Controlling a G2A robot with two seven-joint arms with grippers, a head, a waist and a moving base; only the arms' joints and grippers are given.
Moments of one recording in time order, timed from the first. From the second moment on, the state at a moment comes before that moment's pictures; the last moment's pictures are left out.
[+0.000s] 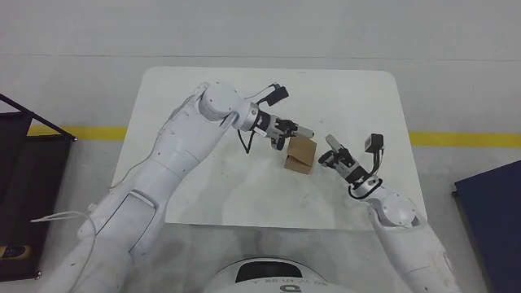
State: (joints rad) left arm 0.72 -1.42 -0.83 -1.00 -0.07 0.00 -1.29; right arm -1.62 -1.18 1.35 -1.45 0.26 -0.39 0.48
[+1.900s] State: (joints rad) left arm 0.57 -1.55 -0.62 -0.72 -0.11 -0.05 -1.24; right arm -1.63 -1.18 1.36 -1.45 0.30 -0.40 0.51
